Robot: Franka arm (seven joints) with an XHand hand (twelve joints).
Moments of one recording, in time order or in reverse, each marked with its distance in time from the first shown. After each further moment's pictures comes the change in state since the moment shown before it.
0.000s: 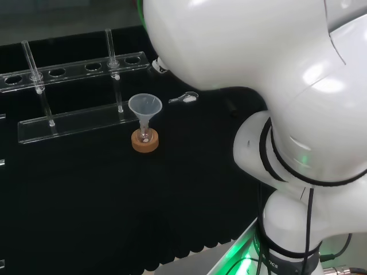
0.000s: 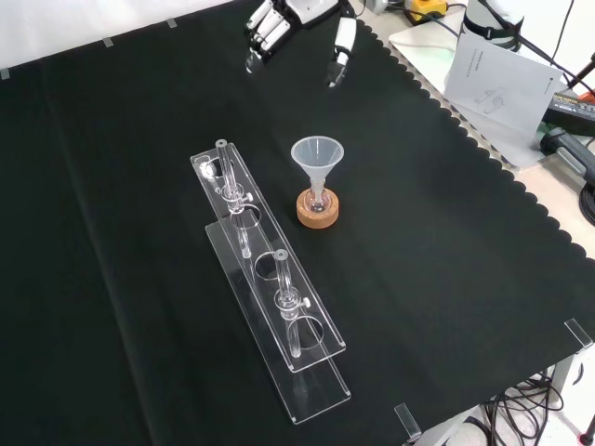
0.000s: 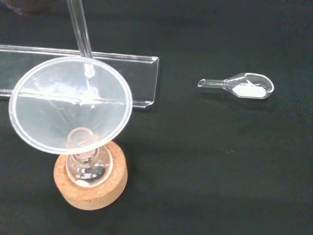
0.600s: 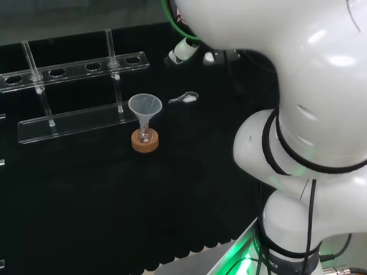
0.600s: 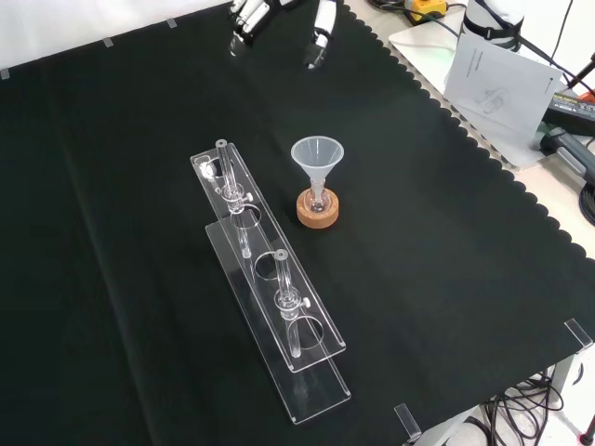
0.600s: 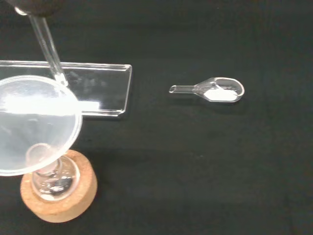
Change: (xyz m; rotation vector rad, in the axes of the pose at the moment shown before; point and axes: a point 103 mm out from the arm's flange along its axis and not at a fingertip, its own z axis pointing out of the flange) arm -0.045 0.008 -0.009 0.008 0.033 0.029
